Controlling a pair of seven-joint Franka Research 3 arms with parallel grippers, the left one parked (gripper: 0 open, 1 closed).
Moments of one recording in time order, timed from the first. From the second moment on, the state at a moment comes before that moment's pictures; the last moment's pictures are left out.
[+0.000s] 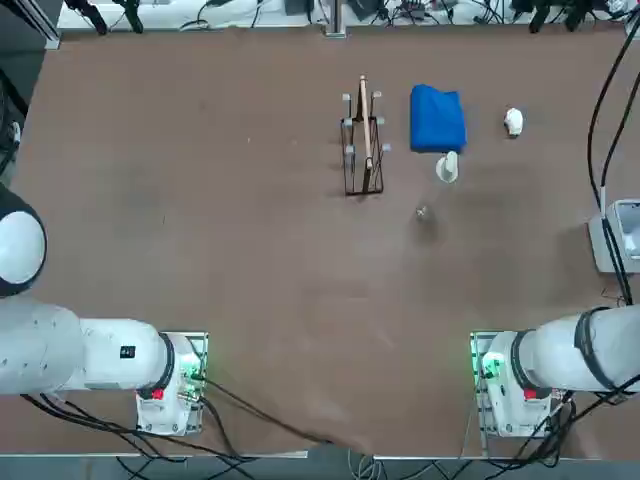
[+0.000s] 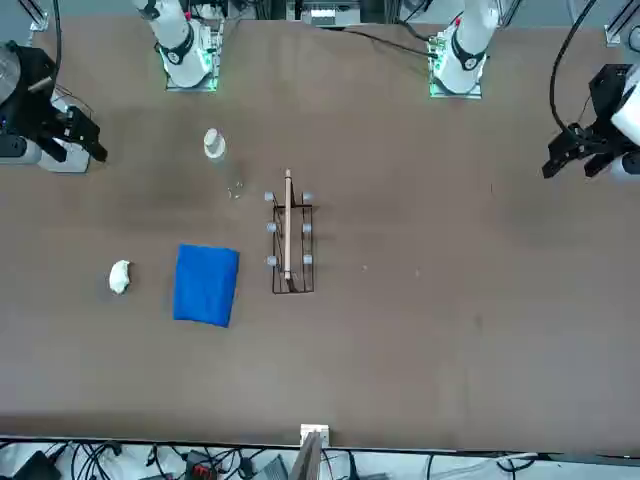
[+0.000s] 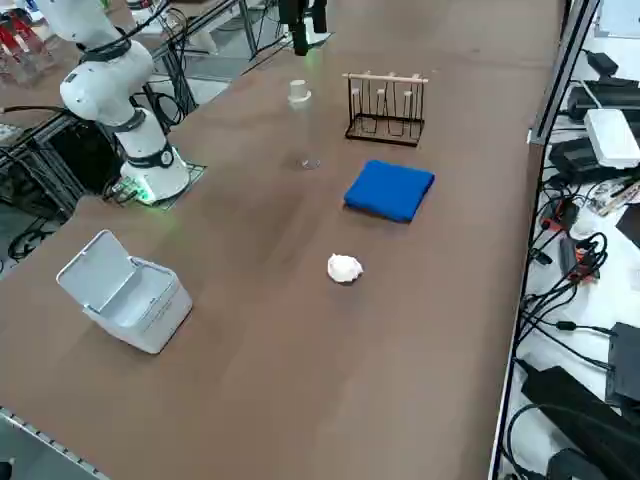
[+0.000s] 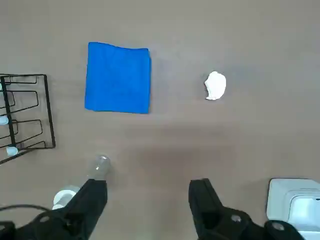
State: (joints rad) arm 0.08 -0.04 -0.02 -1.63 0.00 1.58 0.06
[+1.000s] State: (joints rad) arm 0.01 0.20 -0.03 -1.64 -0.07 1.89 -0.17
